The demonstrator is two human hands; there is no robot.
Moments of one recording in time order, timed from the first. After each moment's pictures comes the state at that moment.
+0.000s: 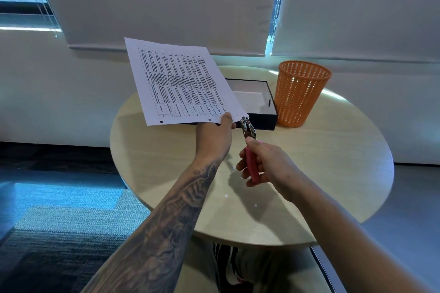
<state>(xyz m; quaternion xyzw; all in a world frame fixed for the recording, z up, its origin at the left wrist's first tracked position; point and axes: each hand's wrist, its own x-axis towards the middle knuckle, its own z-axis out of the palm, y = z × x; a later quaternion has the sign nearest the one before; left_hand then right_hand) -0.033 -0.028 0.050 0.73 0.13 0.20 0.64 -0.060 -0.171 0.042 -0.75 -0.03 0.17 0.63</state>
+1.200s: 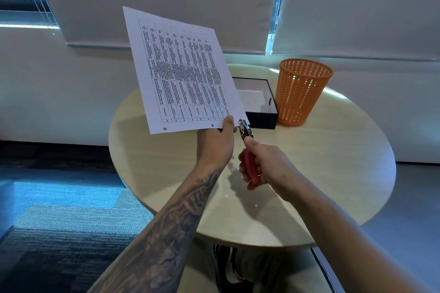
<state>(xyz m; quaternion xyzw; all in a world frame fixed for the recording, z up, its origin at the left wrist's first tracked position) -0.037 -0.031 0.036 0.74 0.07 0.24 0.62 -0.062 -0.165 0.042 -0.76 -0.03 0.17 0.63</state>
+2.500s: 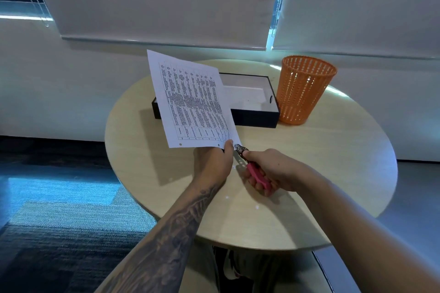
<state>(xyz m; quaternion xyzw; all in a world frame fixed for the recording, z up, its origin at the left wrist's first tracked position) -0.015 -0.017 -0.038 0.89 0.11 0.19 0.41 -0.028 -0.173 0.030 -0.81 0.05 0.32 0.49</state>
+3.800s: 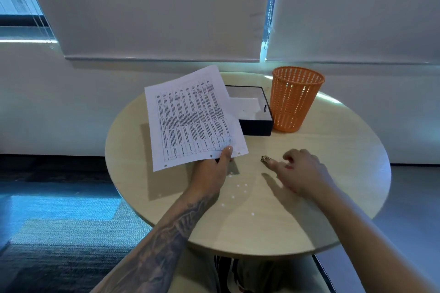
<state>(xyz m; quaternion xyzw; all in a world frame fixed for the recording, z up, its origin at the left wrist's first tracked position) -0.049 -0.025 -0.010 0.78 0.07 0.15 0.60 -0.027 -0.244 0.009 -0.98 0.03 -0.01 0.22</state>
